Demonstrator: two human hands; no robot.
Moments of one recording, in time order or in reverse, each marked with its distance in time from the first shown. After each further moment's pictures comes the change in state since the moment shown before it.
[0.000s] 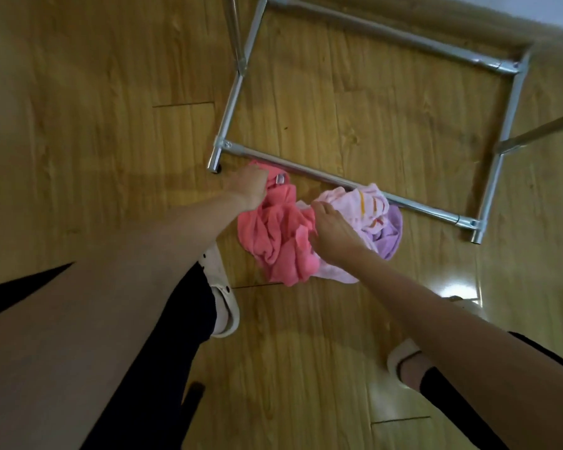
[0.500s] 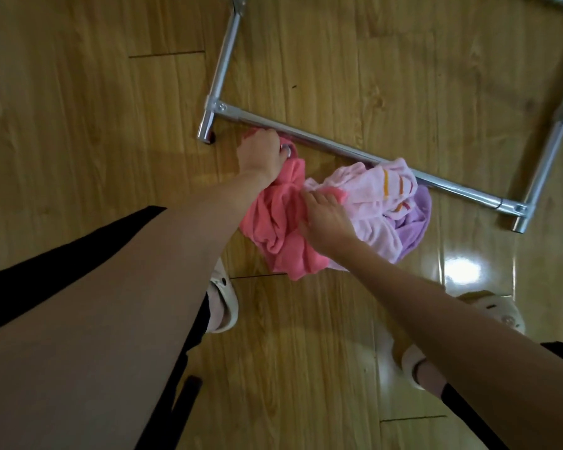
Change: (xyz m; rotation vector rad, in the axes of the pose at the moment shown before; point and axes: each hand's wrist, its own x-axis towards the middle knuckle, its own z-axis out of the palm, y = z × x) left_hand 0.044 0.016 0.042 -0.084 0.219 -0.210; right_hand 0.042 0.016 0.067 -0.050 0.026 -0.031
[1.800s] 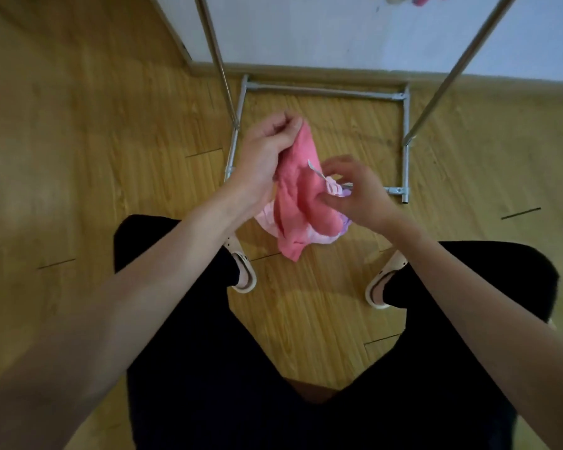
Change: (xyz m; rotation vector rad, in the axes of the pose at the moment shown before) left_hand -0.389 0.131 -0.359 -1.396 -0.129 0.330; right_hand -0.323 -0.112 -0.260 0.552 0.514 -0.198
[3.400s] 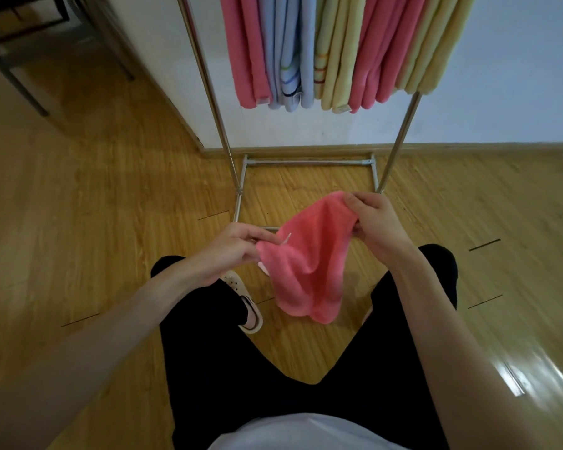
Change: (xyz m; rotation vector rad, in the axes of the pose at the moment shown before) left_hand -0.115 0.058 -0.045 0.472 -0.320 -0.289; right_hand -0.075 -0.121 -0.066 0.550 0.269 0.351
